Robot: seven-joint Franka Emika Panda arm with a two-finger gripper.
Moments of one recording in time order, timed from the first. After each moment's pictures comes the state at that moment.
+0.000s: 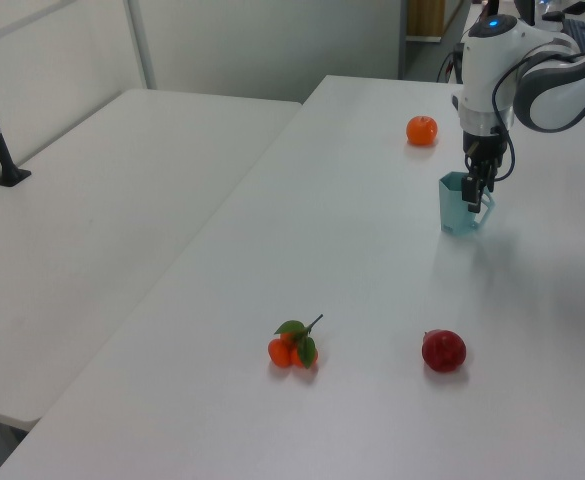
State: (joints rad) arm 0.19 -0.04 -0.10 -2.27 -0.23 2.18 0.34
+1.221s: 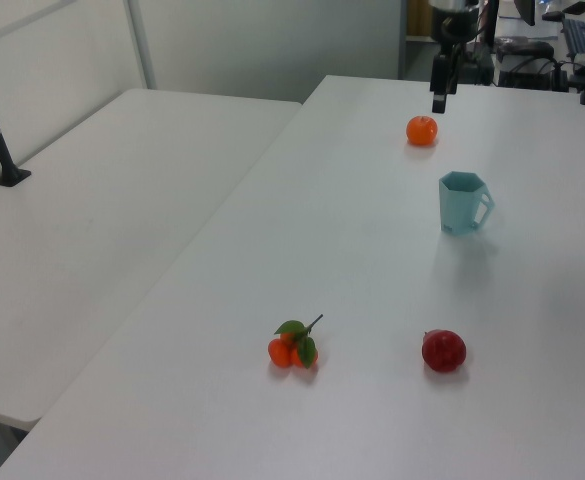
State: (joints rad) arm 0.13 0.05 -0.11 -1.68 0.02 1.75 -0.05
